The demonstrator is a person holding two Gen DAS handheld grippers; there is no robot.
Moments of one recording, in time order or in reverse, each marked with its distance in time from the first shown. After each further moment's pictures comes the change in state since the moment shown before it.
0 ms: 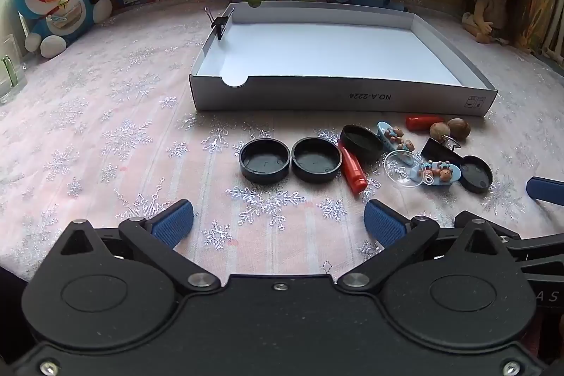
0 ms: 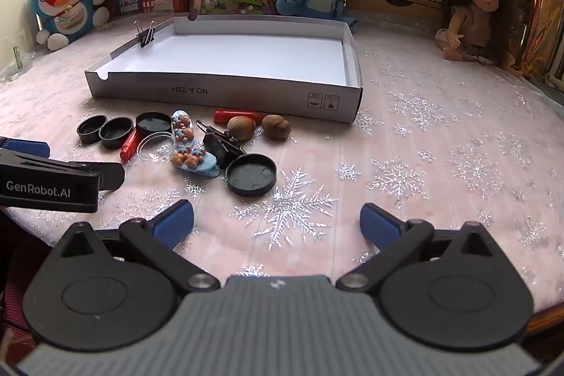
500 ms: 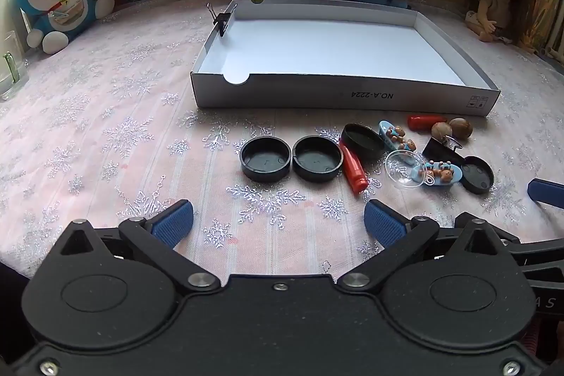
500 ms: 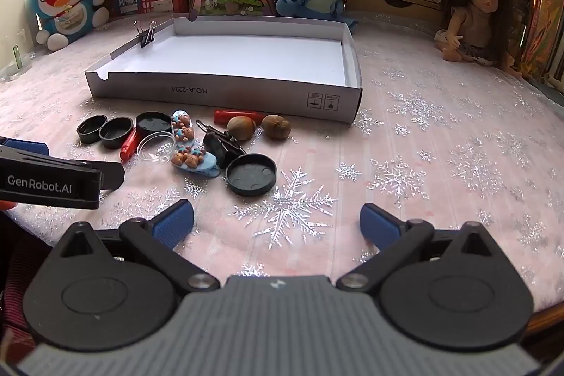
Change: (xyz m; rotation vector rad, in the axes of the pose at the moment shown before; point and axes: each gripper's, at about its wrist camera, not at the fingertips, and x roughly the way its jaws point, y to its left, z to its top) left arm 0.000 -0.003 0.002 -0.007 0.021 0.003; right arm -0.002 0.000 -0.002 0.003 -0.012 0.002
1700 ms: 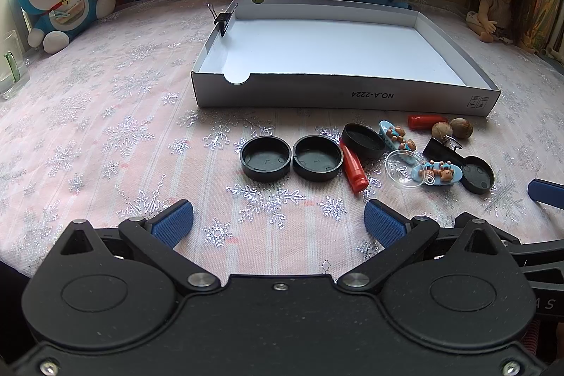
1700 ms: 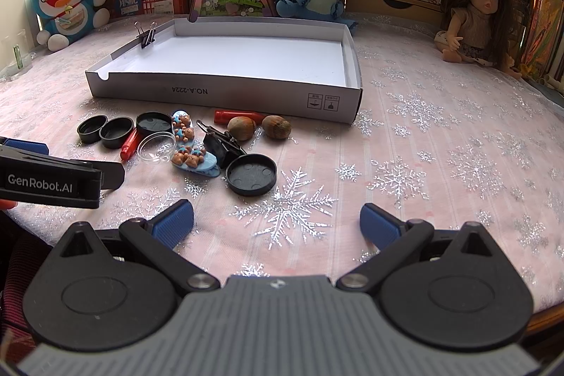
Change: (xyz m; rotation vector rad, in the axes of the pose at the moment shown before) left arm 0.000 0.000 0.000 0.000 -0.001 0.000; right arm 0.001 0.000 0.001 0.000 -0.004 -0.001
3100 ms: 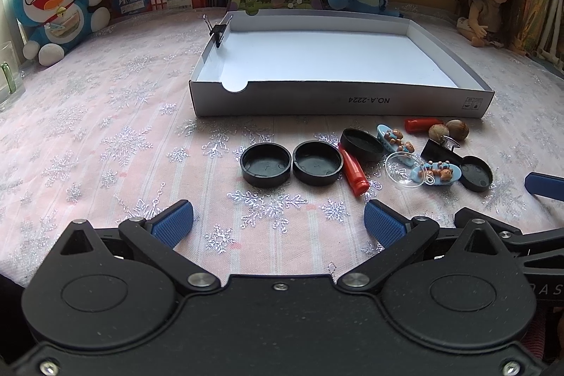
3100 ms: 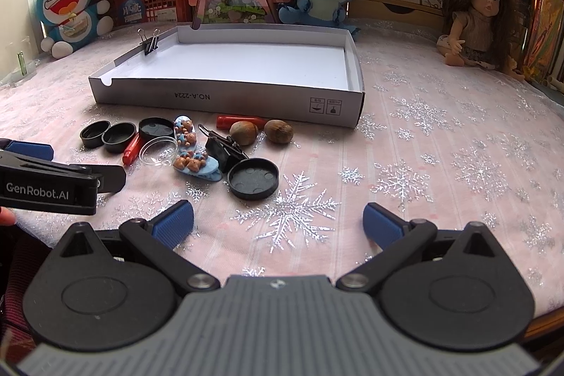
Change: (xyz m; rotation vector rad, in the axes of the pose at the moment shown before) left arm 0.000 0.009 -0.006 0.025 -0.064 -0.021; right arm 0.002 -0.002 -0.006 -0.001 -0.041 0.021
